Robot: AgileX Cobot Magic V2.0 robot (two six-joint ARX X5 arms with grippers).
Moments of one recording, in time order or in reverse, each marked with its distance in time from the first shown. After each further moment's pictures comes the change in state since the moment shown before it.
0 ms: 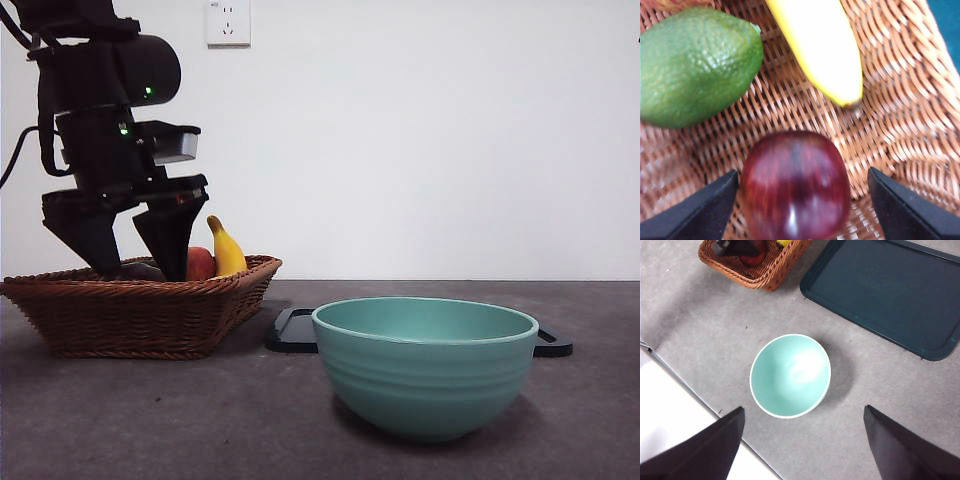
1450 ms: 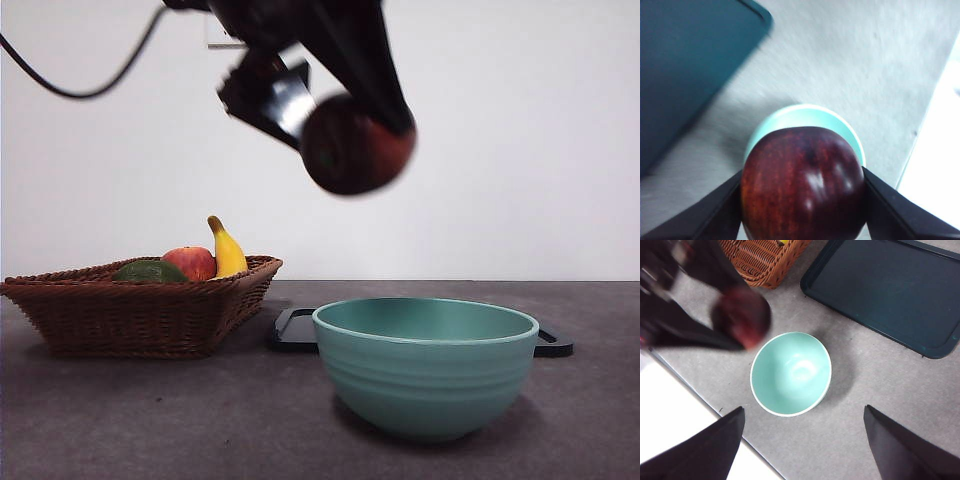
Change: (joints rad) left arm -0.495 -0.206 0.002 0.016 0.241 -0.043; right arm 0.000 0.000 0.000 -0.005 0.000 0.000
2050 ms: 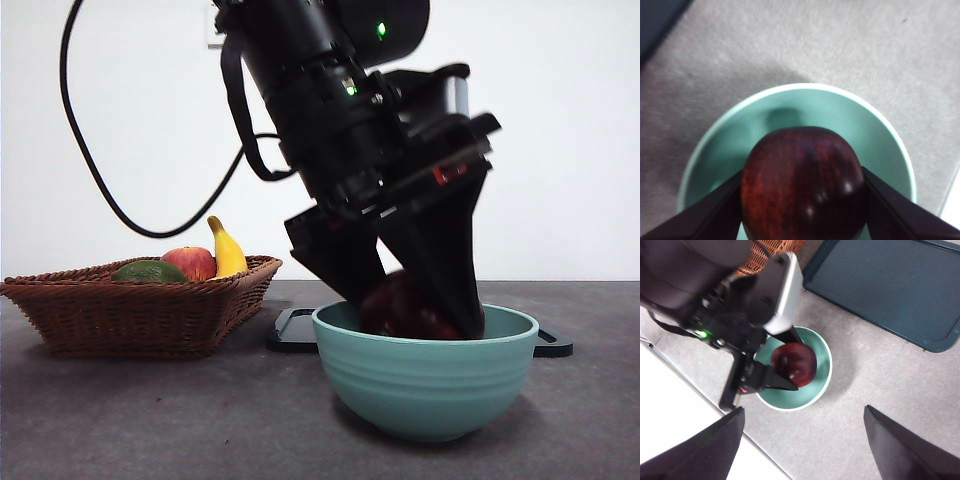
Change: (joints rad) left arm -0.095 0.270 0.000 0.108 -0.076 -0.010; right arm 0.000 0.000 0.000 -0.019 0.000 0.000
